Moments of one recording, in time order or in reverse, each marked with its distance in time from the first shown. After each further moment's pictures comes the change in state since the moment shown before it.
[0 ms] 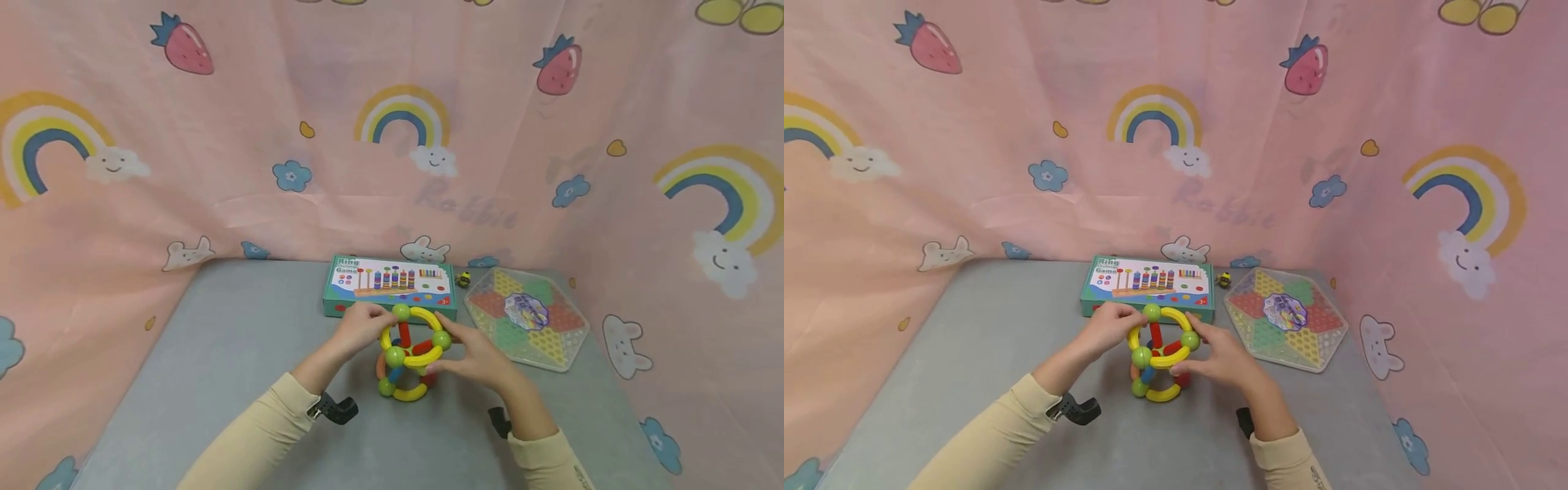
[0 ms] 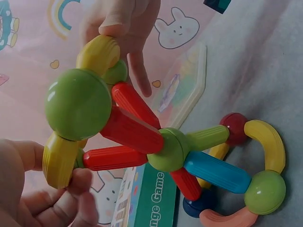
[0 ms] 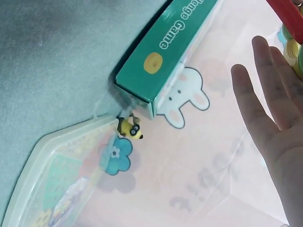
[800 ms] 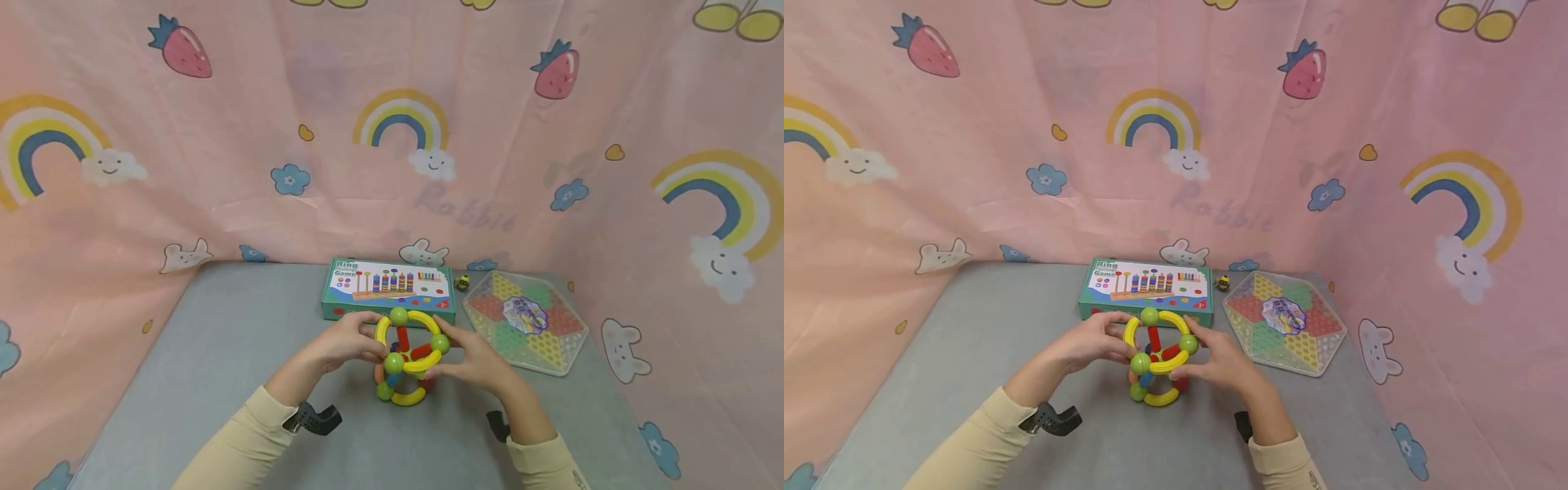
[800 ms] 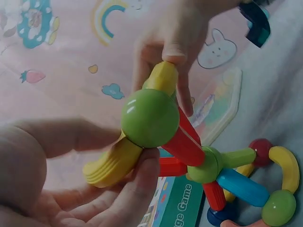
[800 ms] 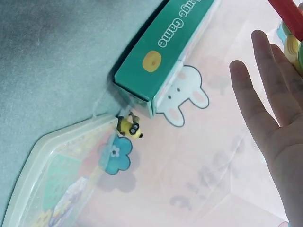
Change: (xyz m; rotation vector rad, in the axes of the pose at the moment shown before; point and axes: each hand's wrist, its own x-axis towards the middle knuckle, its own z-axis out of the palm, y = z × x) left_hand -0.021 0.002 -0.024 -0.355 -0.335 -0.091; right_hand 0.001 0.000 -0.001 0.040 -0.012 0.018
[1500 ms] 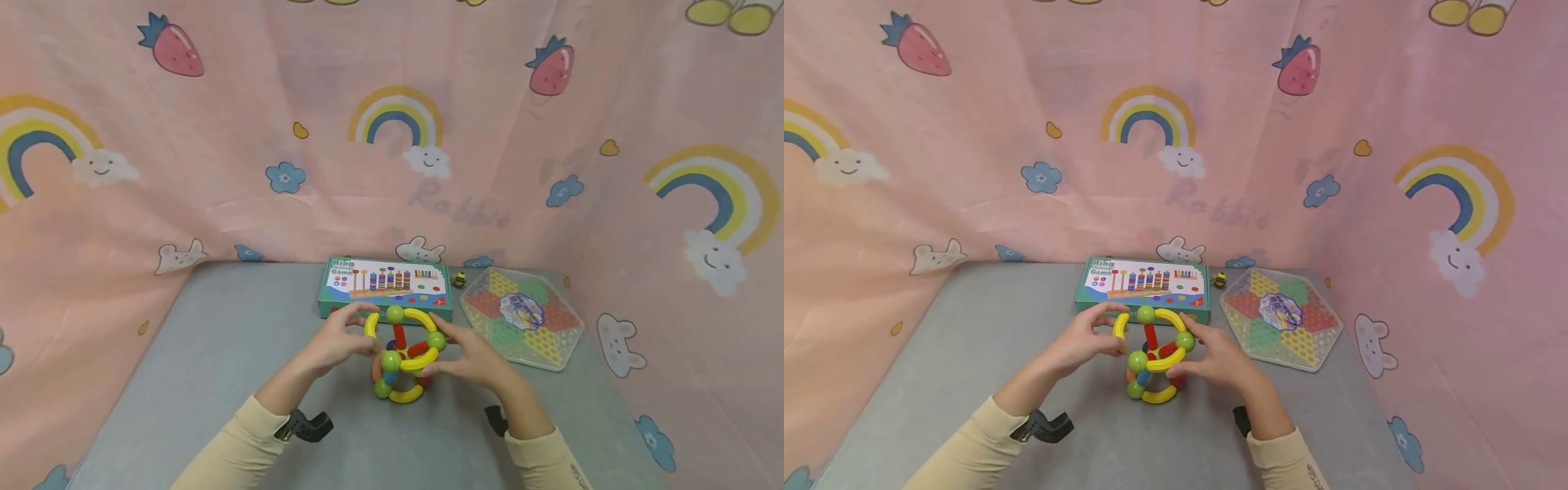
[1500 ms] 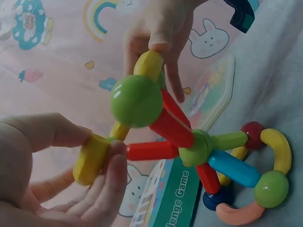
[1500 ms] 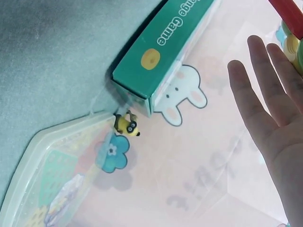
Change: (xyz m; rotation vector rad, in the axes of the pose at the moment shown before) left_hand -0.007 -0.012 -0.004 0.007 0.120 0.151; right_hand 0.002 0.000 -0.001 -0.036 -0.013 0.007
